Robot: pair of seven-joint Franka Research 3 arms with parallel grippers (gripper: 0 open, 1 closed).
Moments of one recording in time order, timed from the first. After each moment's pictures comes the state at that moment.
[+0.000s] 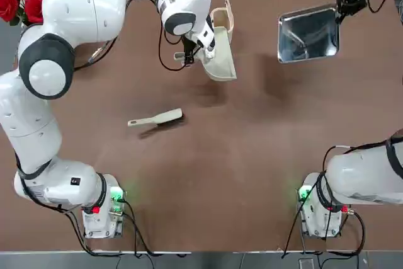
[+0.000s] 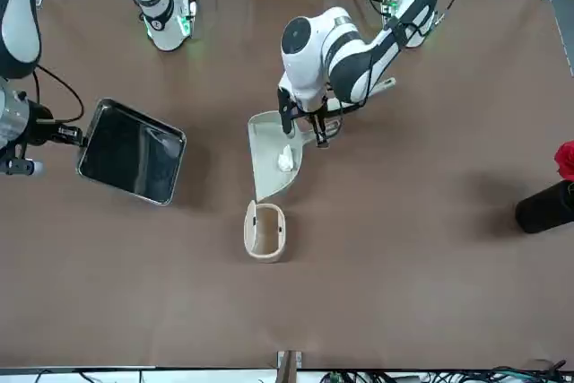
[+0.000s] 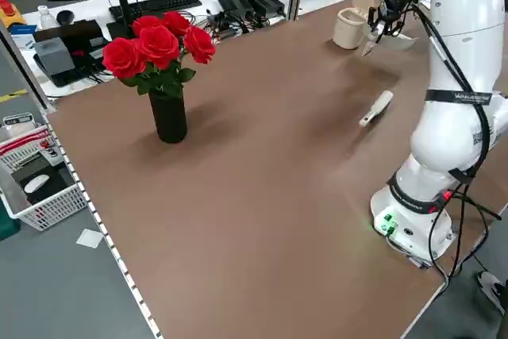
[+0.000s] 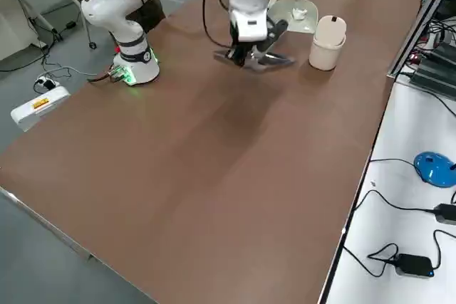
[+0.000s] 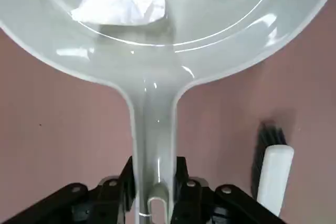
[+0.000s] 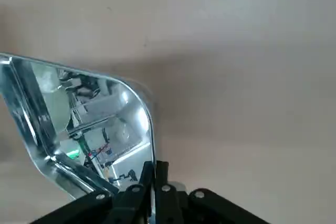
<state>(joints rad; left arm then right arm) -0.10 0.57 -0.89 -1.68 0.64 1.83 0.21 -0.14 0.08 -0.06 -1.87 0.12 1.76 -0.13</state>
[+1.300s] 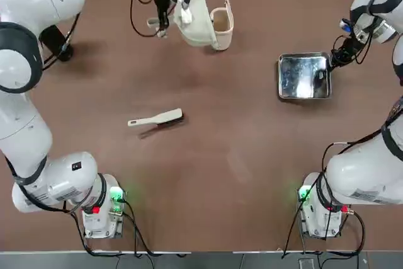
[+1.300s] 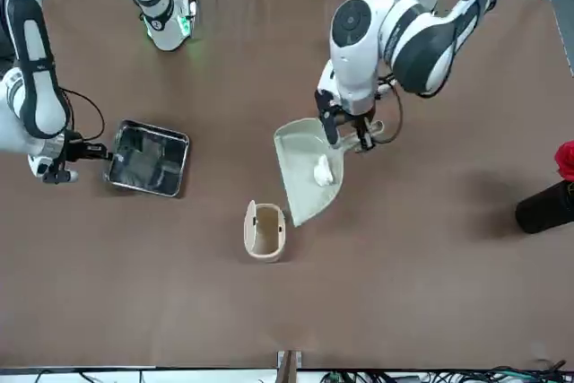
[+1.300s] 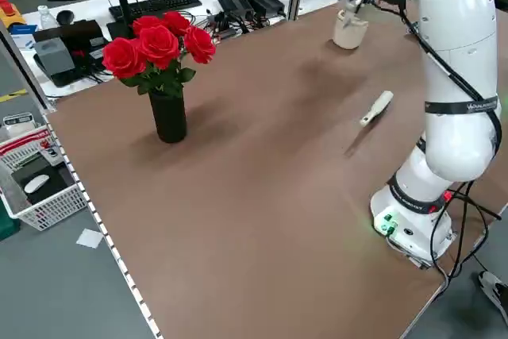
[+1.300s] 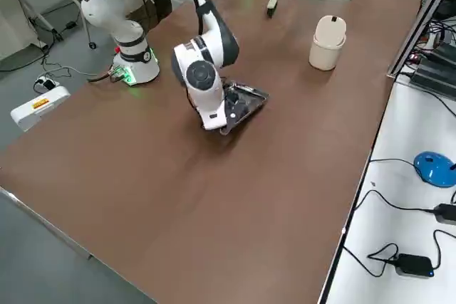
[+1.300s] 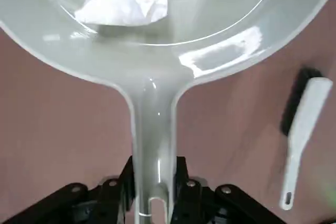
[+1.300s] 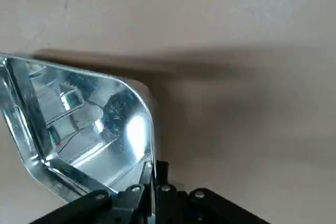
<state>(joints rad) 0.31 0.56 -1.23 -1.56 0.75 1.57 0.28 -0.14 0.32 -0.26 -2.15 0.40 2.14 -0.62</state>
